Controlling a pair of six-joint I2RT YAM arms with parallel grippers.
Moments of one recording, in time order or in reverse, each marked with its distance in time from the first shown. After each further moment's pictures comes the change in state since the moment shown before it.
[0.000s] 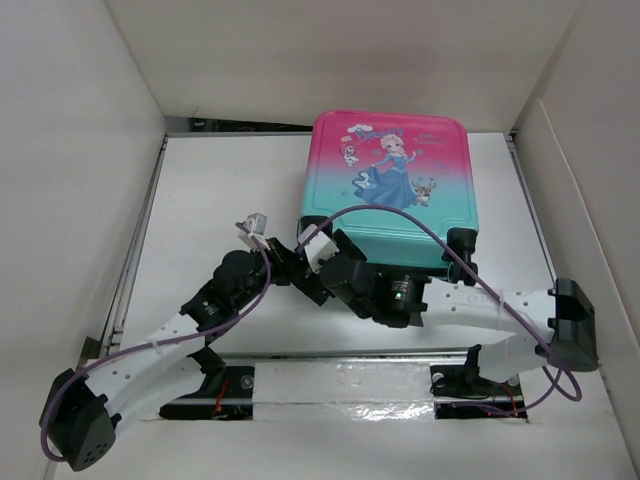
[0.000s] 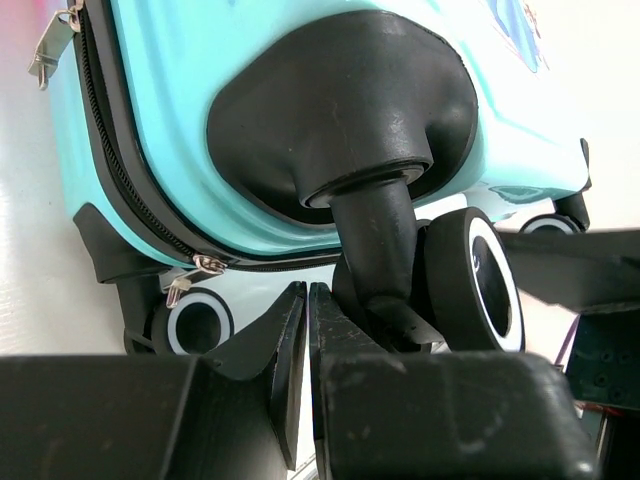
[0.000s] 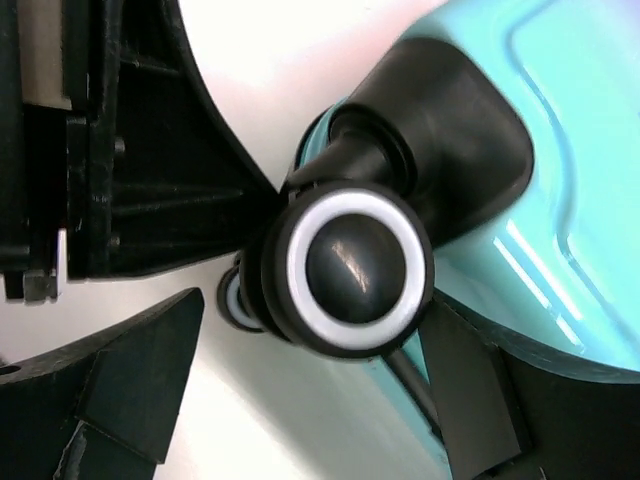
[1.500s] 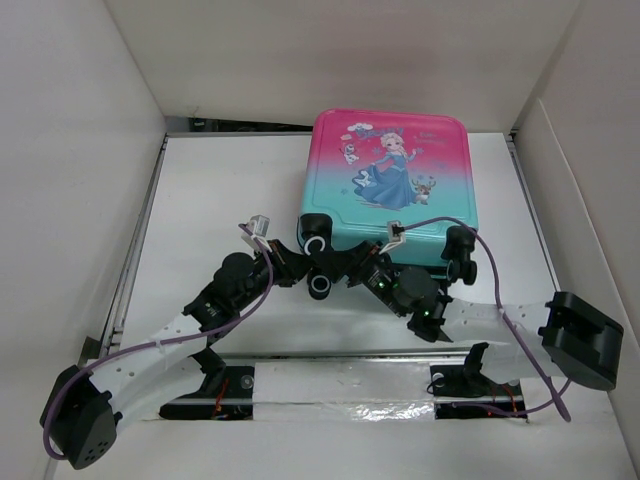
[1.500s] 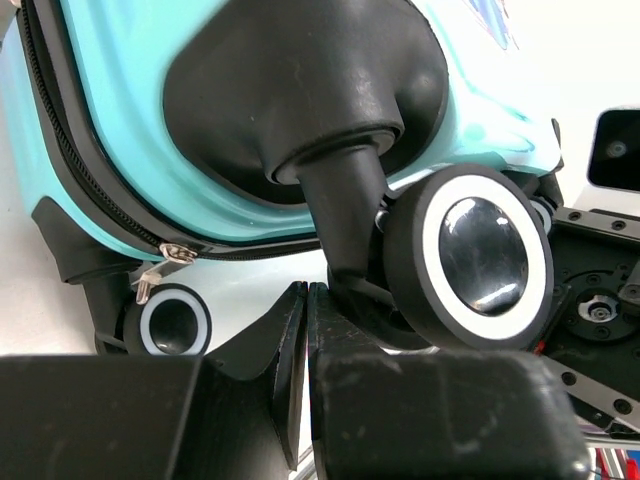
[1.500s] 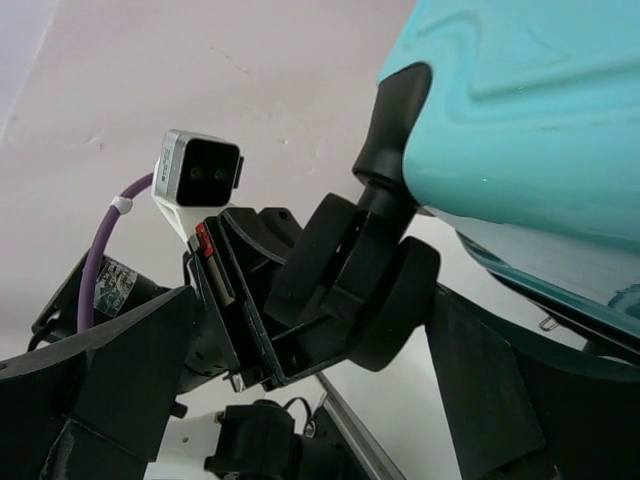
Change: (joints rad) left arm 0.002 0.016 -0.037 0.093 0.054 -0.008; right arm -0.218 -0.165 -0.645 1.169 -0.320 0.978
